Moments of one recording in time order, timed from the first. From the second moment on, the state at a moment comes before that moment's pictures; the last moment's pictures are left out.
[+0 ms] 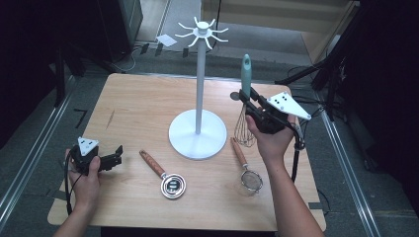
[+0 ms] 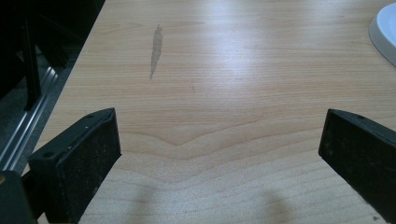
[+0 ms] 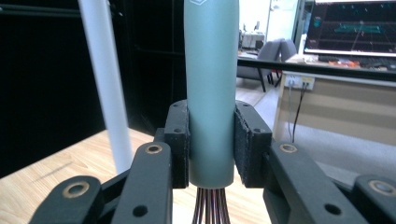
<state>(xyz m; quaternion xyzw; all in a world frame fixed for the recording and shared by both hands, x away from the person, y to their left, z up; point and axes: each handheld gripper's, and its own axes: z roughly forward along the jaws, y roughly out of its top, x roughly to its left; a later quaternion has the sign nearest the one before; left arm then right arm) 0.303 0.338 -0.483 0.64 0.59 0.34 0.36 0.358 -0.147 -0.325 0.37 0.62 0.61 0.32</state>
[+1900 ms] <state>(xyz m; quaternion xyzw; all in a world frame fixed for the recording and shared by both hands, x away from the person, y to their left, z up) 0.303 0.339 -0.483 0.64 0.59 0.33 0.36 0.331 -0.083 -0.281 0.29 0.62 0.67 0.28</state>
